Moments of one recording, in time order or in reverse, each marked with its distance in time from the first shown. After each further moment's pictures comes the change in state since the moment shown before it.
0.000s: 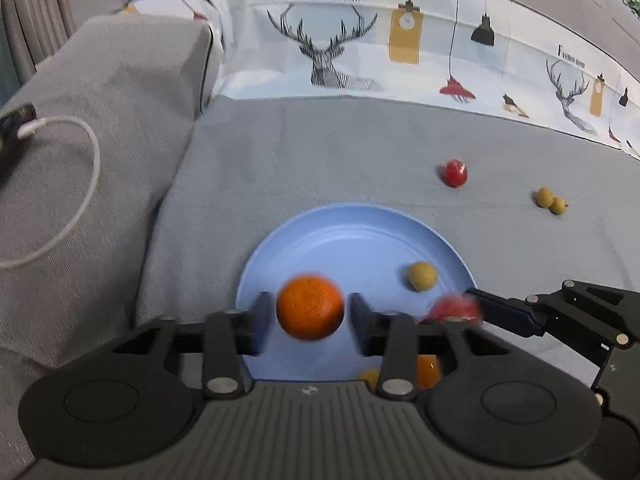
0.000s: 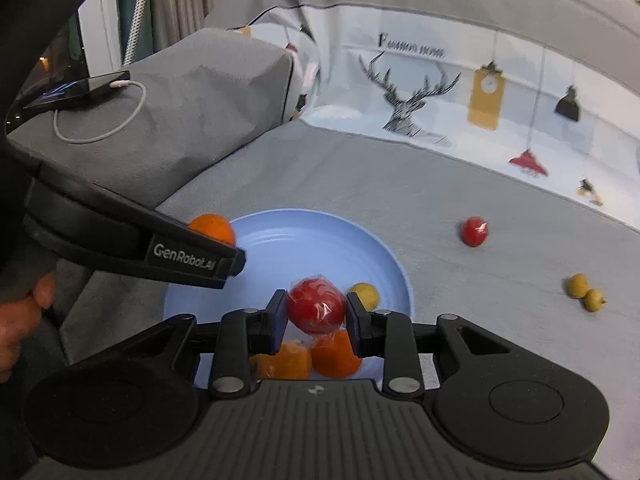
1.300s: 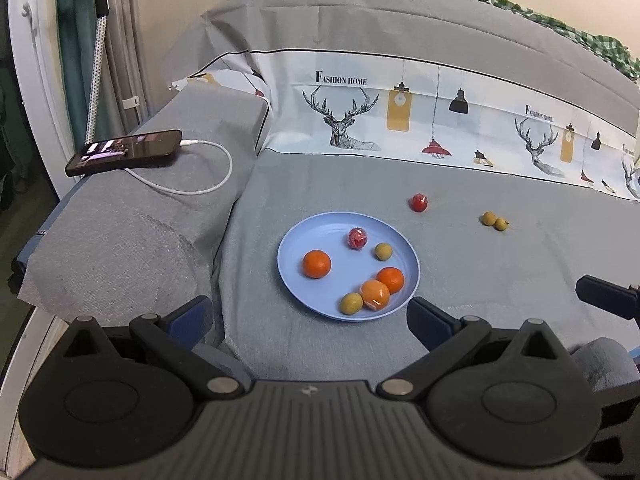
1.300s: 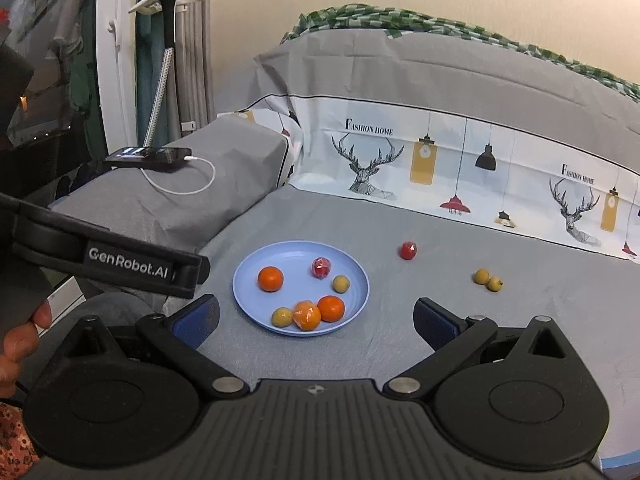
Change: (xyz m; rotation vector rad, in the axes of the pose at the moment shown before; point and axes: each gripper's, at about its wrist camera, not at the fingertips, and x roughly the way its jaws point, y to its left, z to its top) left arm -0.199 -0.024 -0.101 -0.076 -0.187 0.068; right arm -0.218 0.046 -0.063 0.025 -0.205 -0.118
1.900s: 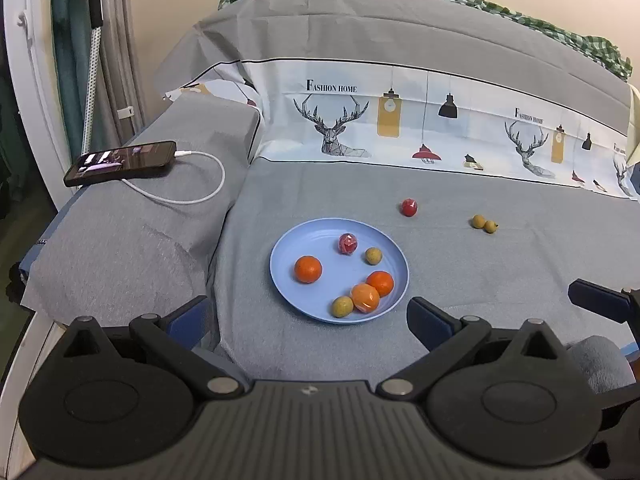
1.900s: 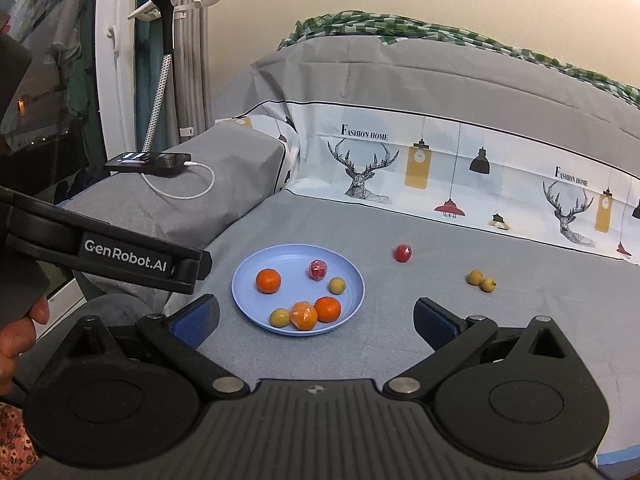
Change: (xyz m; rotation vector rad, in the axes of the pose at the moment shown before) left arm -0.010 -0.004 0.000 0.016 -0.017 -0.017; right arm -0.009 0.004 -0.003 0.003 -0.012 -0.009
